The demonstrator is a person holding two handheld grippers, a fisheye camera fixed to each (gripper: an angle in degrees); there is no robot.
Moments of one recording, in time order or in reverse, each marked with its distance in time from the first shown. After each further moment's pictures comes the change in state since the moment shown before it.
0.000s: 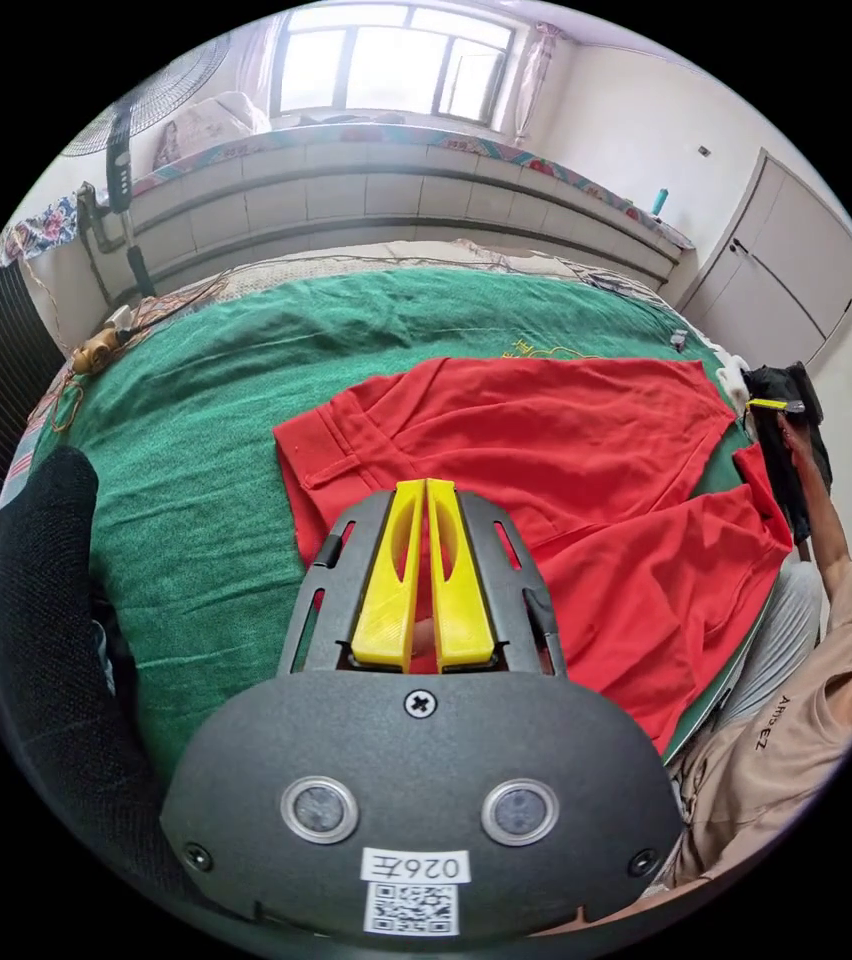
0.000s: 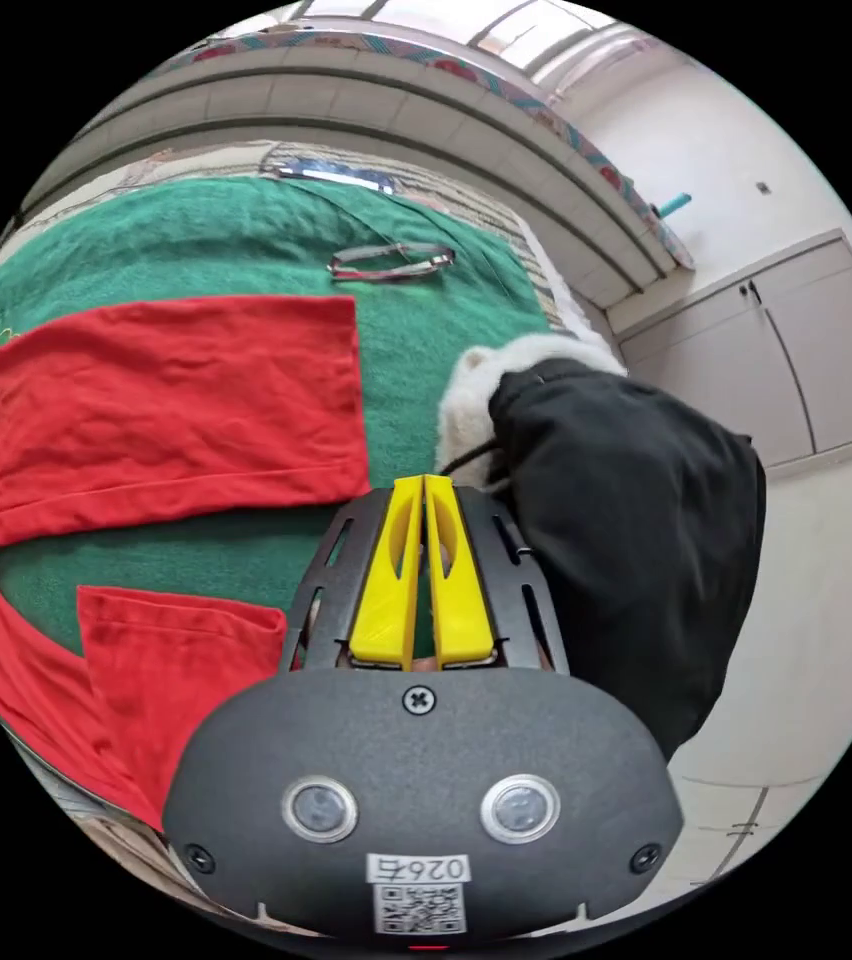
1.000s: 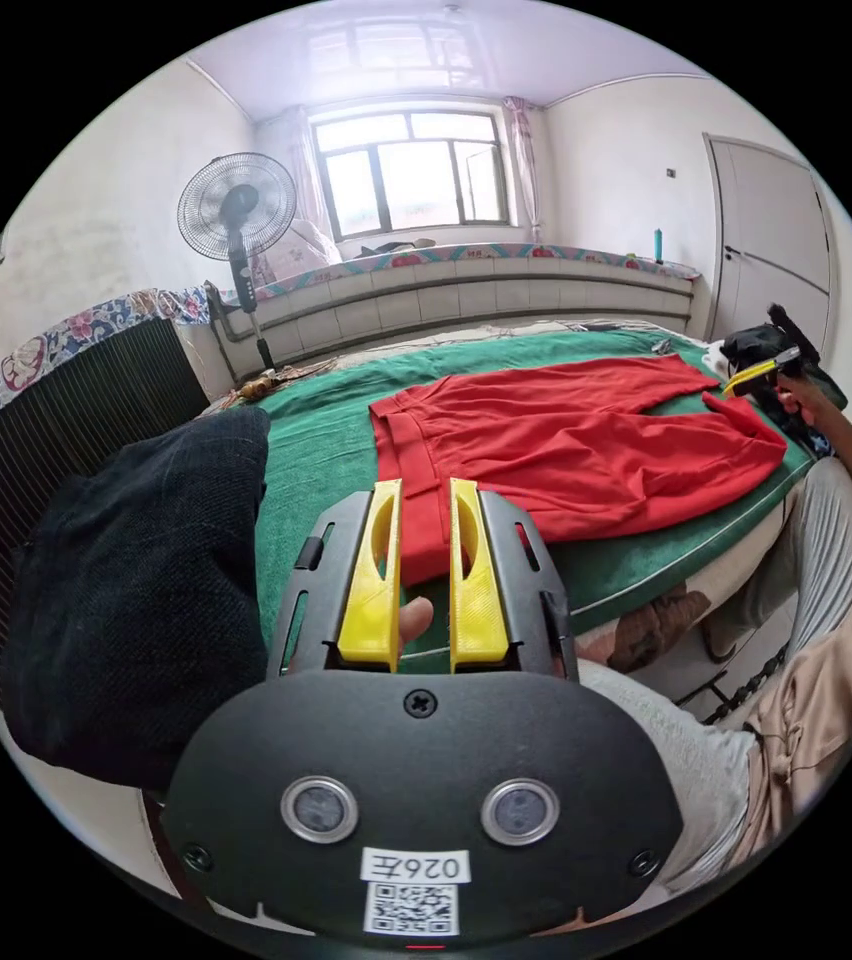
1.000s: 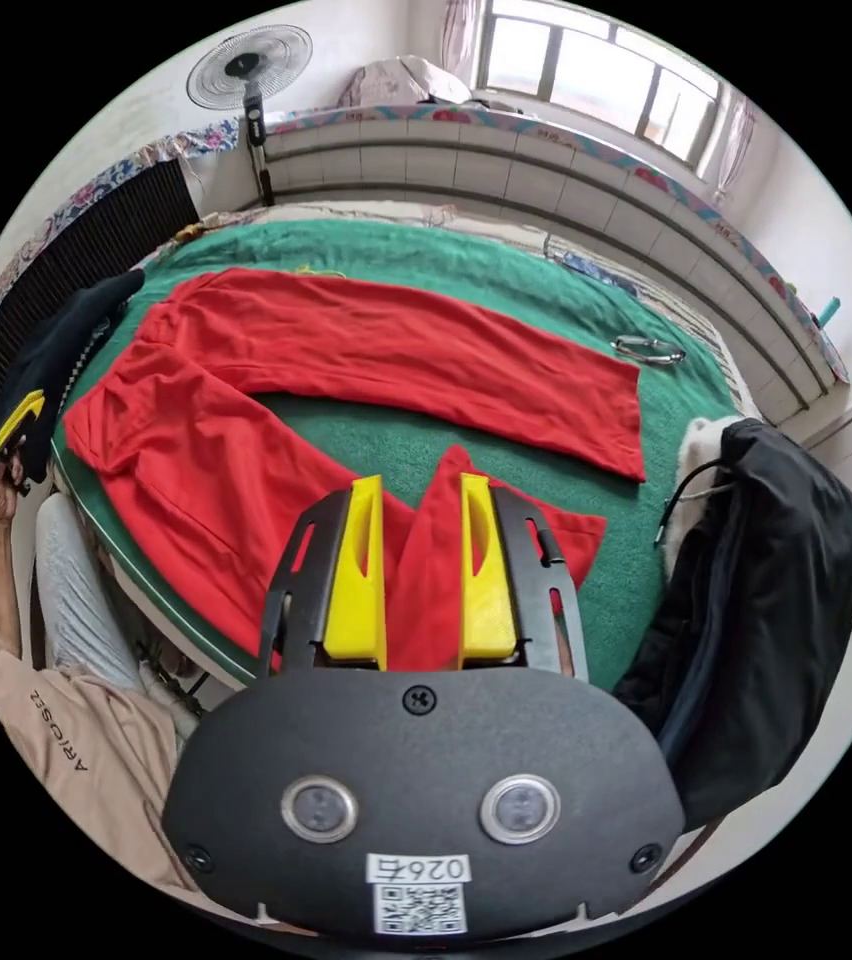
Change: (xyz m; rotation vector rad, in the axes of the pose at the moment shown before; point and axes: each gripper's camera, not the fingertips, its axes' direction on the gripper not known) left arm 0.131 0.312 -0.103 0.270 -0.304 0.004; right arm -0.070 0.152 -0.038 0.166 -0.479 -0.264
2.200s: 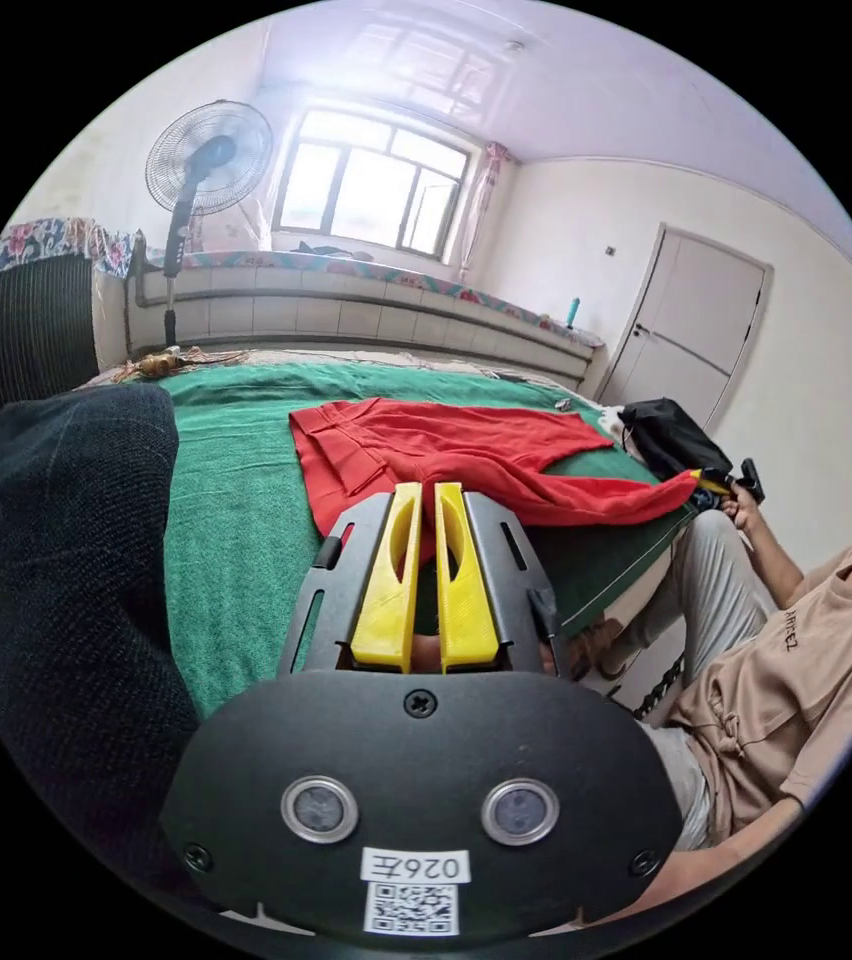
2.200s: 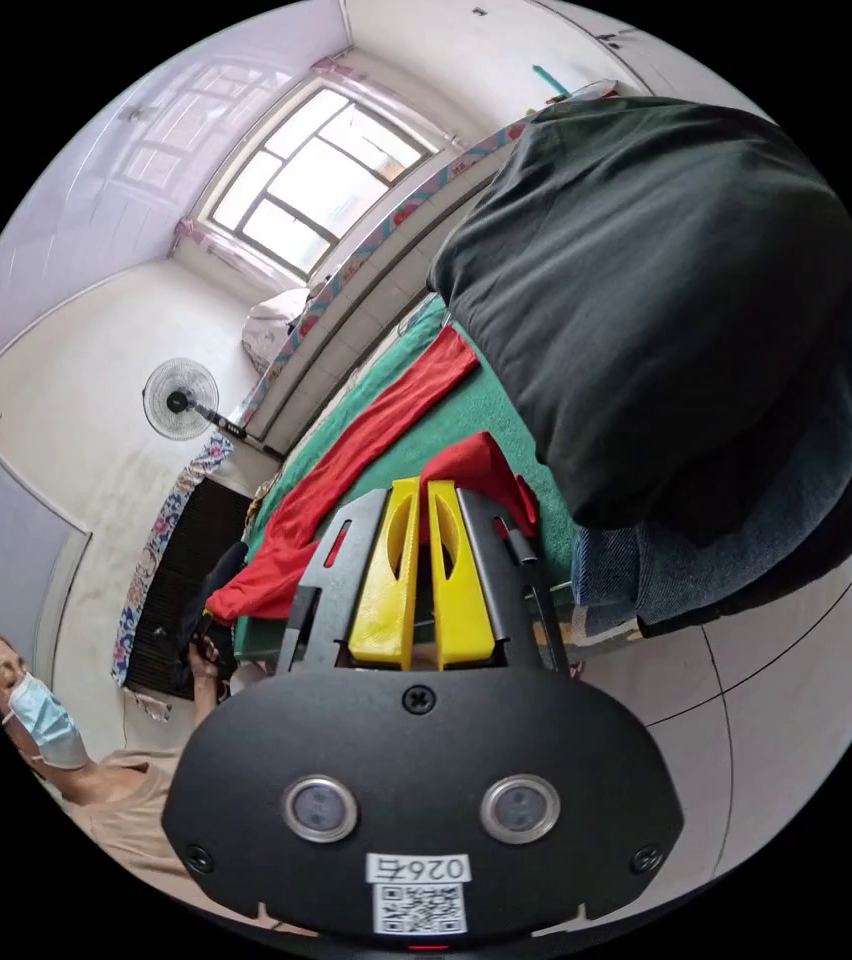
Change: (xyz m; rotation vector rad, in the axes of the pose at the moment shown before) left arm -0.128 0.028 0.016 0.157 0.468 -0.164; right arm 0.233 0.350 -0.023 0.430 -0.512 0.695
